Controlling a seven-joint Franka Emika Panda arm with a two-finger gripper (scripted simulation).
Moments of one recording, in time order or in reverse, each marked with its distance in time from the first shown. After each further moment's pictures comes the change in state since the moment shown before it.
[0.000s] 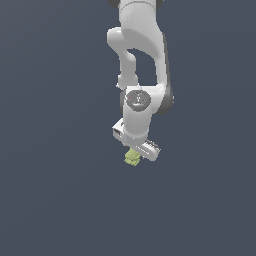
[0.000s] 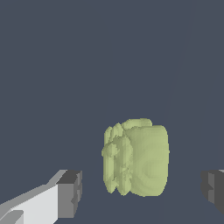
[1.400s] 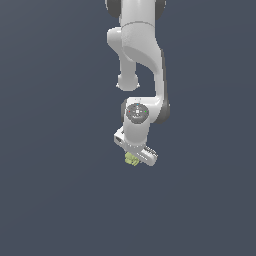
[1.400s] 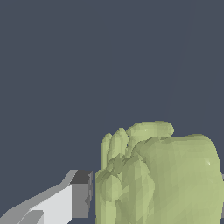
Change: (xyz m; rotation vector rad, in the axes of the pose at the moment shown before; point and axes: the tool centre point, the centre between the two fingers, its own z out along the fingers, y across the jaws) arm 0.000 0.000 0.049 0.000 0.000 0.005
